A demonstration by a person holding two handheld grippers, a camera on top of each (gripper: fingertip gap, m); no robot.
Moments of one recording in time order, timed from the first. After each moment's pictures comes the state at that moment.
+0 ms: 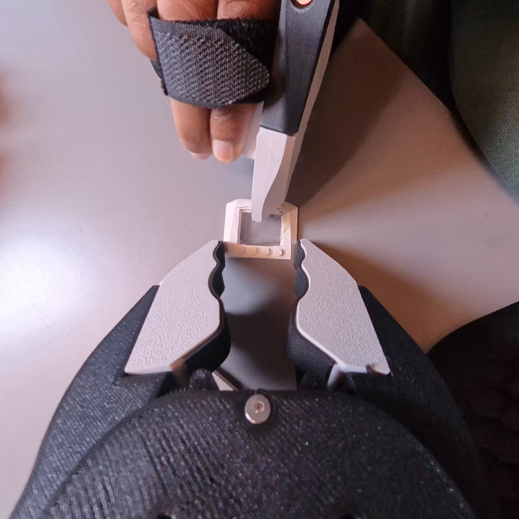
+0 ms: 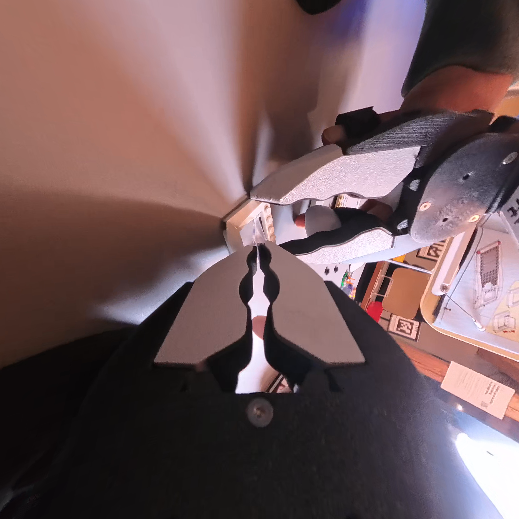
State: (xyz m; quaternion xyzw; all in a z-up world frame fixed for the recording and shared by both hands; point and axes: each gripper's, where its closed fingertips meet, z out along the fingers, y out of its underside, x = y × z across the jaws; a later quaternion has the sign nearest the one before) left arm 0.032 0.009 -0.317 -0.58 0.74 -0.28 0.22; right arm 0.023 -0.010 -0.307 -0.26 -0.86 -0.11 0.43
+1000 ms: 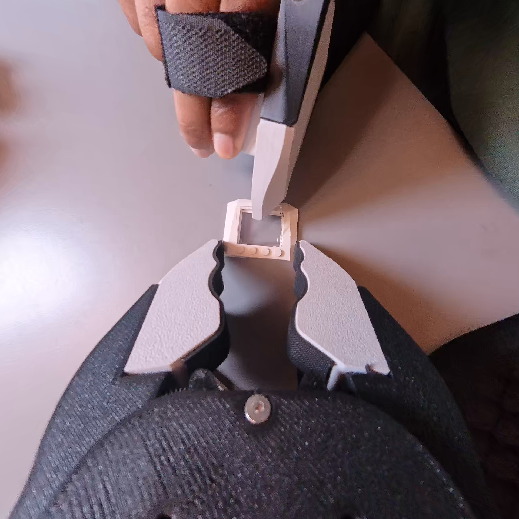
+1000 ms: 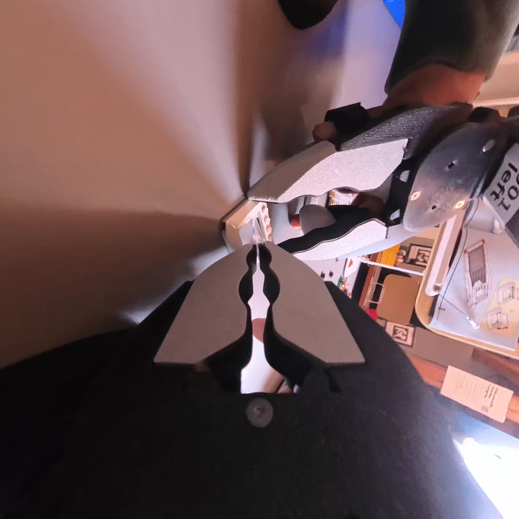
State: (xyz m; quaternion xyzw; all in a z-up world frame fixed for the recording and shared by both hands) left arm 0.033 0.009 -0.316 -0.59 0.72 -0.29 0.23; right arm 0.022 -0.004 -0.308 -0.25 -0.85 -0.08 0.46
